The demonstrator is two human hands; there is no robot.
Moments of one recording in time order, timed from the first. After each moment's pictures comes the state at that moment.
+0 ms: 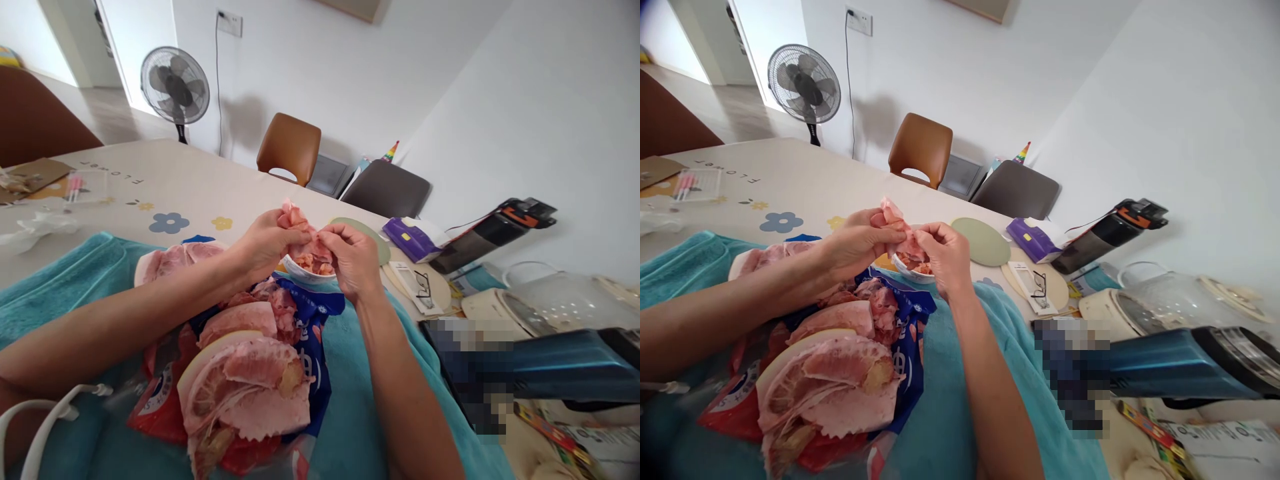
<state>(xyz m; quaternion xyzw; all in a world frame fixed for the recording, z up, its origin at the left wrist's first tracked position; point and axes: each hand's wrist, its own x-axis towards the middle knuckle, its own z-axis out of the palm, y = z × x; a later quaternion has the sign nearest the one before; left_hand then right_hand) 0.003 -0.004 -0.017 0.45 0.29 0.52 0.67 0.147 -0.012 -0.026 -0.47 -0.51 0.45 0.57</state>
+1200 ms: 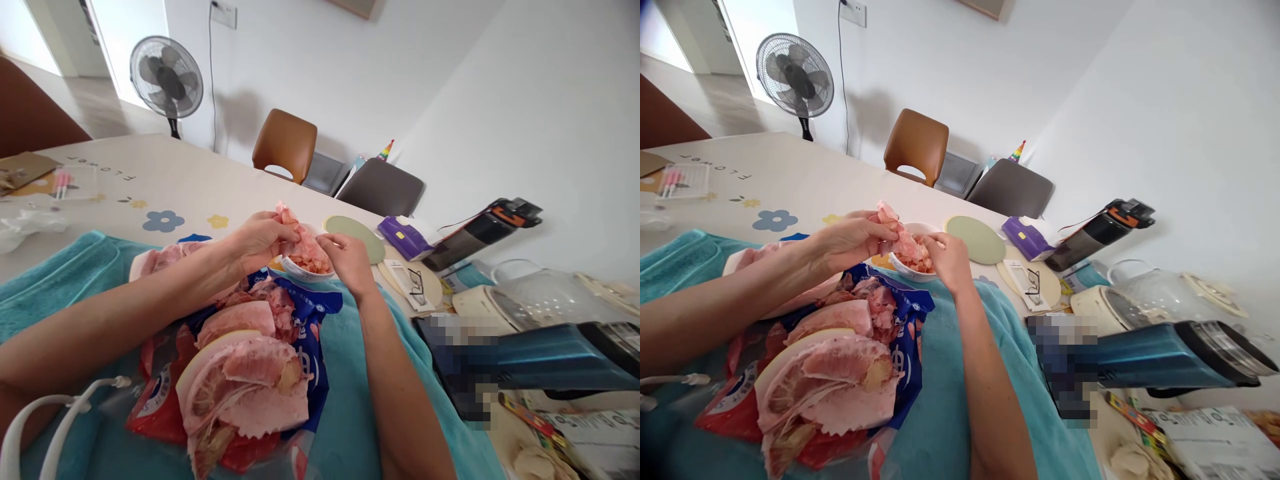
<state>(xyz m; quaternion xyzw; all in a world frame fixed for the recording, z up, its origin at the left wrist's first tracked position) -0.005 0.007 -0.011 0.39 0.34 0.46 0.73 0.178 0.006 -0.045 -0.59 -0.65 0.25 0.41</state>
